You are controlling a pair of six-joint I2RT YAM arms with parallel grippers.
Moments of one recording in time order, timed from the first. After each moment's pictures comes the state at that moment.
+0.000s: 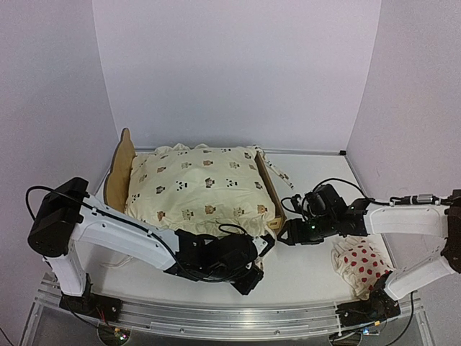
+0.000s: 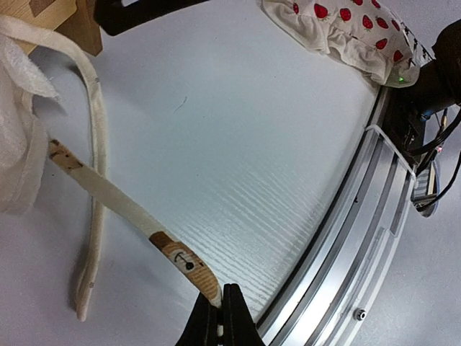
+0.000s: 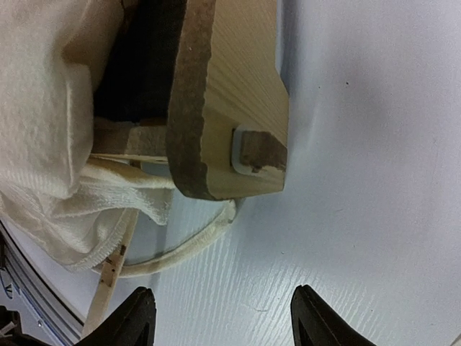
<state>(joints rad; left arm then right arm) -1.42 1.85 1.15 -0.10 -0.08 -0.55 0.73 1.35 0.68 -0.28 -0.10 0.58</state>
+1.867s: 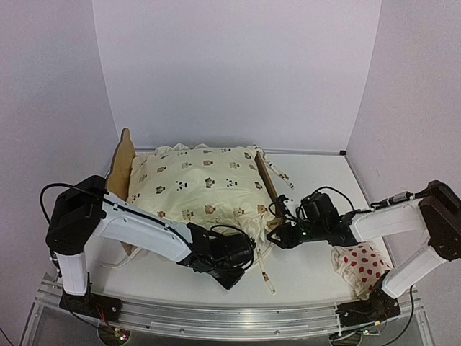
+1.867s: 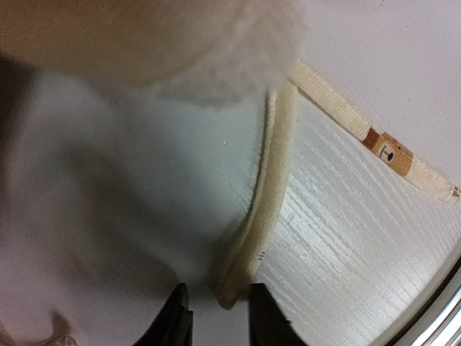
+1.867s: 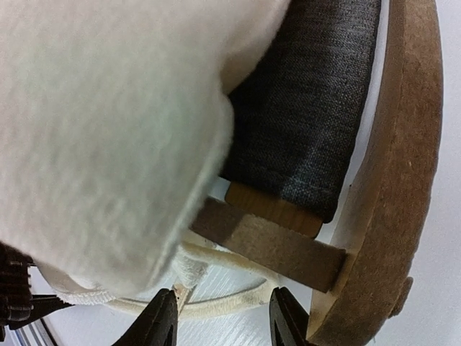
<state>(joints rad) -1.34 1.96 1.22 -0.43 -0.18 -0.50 0.73 1.50 0.58 0.18 -0.18 0.32</state>
